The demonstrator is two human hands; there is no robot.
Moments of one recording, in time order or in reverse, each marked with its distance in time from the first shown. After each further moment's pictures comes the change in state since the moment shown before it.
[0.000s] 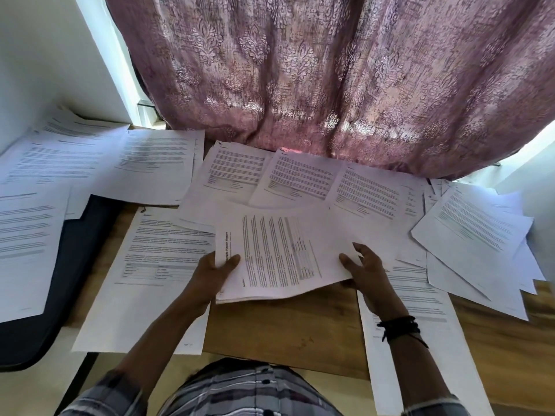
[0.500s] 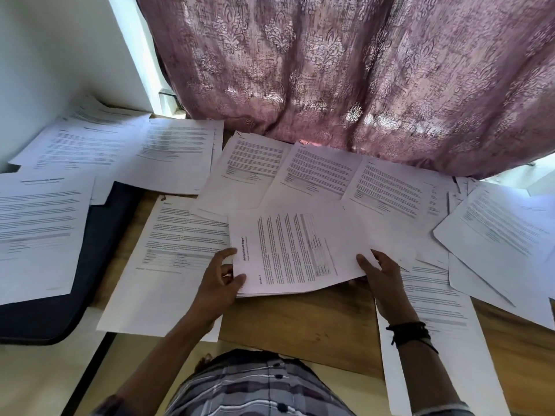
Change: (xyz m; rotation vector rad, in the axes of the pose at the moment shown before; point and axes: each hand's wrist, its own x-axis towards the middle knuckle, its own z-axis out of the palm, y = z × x) left_hand -0.029 -0.025 -0.009 0.094 0.116 -0.031; right_hand 0.003 0.026 0.003 -0.055 0.073 -0.035
